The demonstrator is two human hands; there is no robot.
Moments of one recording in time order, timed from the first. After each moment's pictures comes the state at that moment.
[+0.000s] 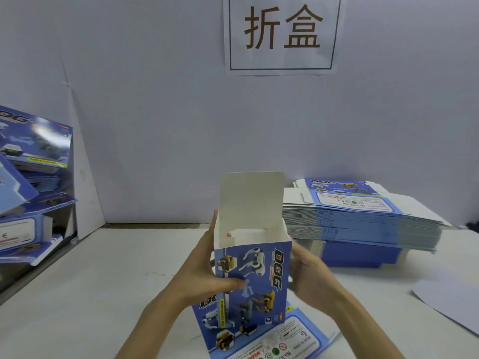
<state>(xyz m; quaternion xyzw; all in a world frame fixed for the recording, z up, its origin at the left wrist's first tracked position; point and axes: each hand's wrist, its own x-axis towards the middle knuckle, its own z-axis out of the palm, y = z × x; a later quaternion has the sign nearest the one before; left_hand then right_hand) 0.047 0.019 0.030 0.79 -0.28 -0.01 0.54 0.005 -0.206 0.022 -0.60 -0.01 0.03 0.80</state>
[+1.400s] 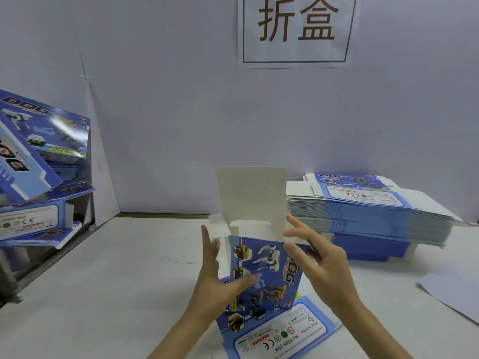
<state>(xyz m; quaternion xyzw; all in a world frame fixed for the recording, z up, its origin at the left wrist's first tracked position) 0.017 0.014 -0.014 0.74 -0.21 0.06 0.64 -0.040 -0.185 0.040 -0.78 -0.14 -0.31 0.52</state>
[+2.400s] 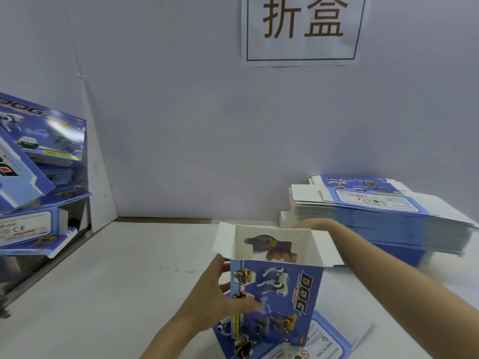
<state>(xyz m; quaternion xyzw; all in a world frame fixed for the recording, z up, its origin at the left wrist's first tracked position) 0.039 0.031 -0.008 0.79 -0.21 -0.07 0.57 0.106 -0.221 0.091 -0.91 0.11 0.24 0.33</state>
